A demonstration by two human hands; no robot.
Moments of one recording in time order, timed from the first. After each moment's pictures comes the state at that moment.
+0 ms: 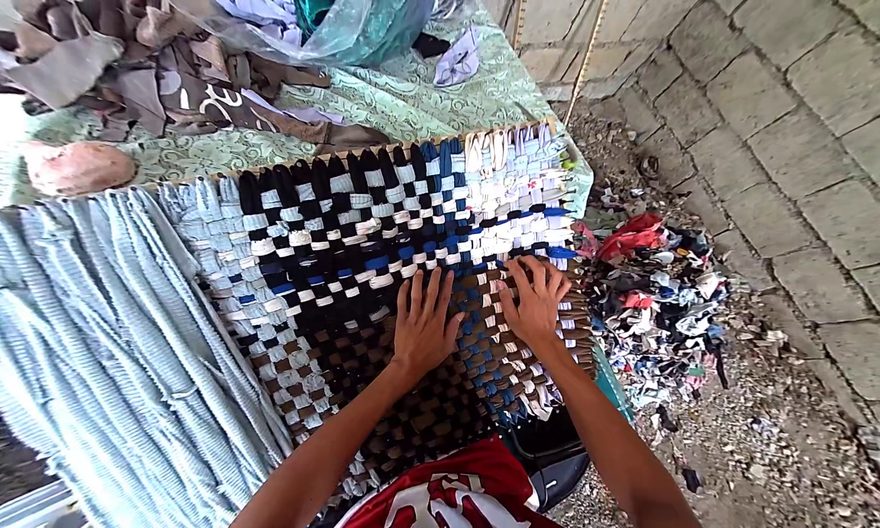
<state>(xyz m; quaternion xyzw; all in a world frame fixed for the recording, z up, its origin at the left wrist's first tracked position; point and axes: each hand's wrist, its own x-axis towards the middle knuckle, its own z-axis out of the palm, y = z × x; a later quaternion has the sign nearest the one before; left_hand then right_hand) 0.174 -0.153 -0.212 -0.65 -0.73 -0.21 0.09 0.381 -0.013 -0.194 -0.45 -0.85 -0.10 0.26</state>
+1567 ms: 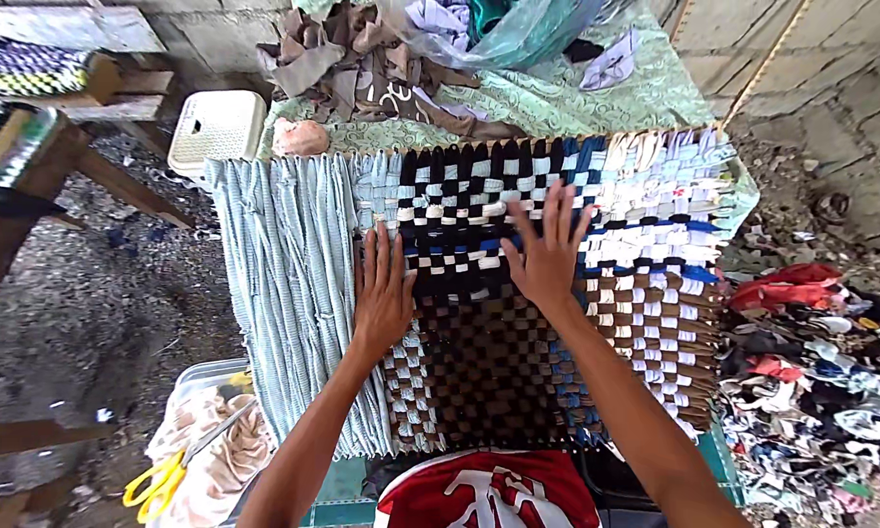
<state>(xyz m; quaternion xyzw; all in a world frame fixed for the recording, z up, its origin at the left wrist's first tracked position) -0.002 -0.284 -0.168 -0.52 -0.82 -0.19 0.15 0.196 -0.051 -0.141 -0.25 -0.92 -0.02 0.30</state>
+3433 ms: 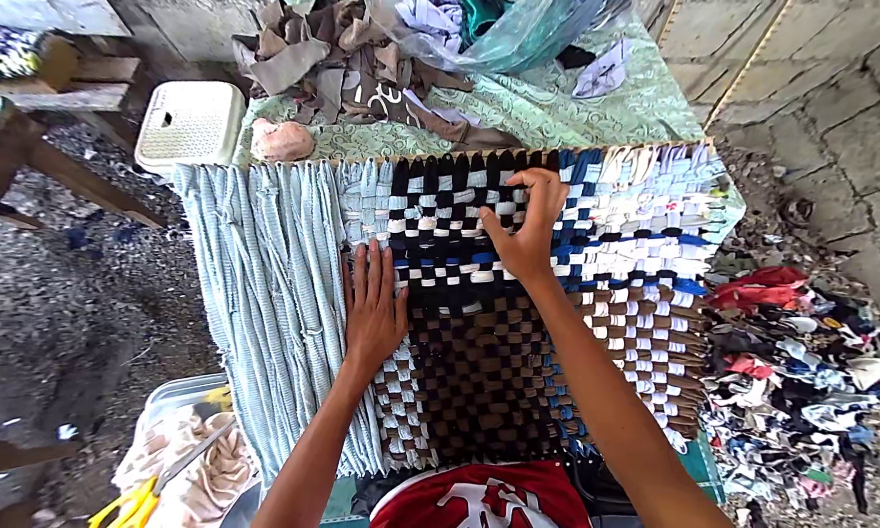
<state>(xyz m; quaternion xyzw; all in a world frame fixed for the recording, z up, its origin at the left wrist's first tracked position) -0.004 -0.281 -0.190 -0.51 -0.82 -0.20 0.17 0.136 -0.027 -0.090 -0.23 -0.83 0.15 0.49</state>
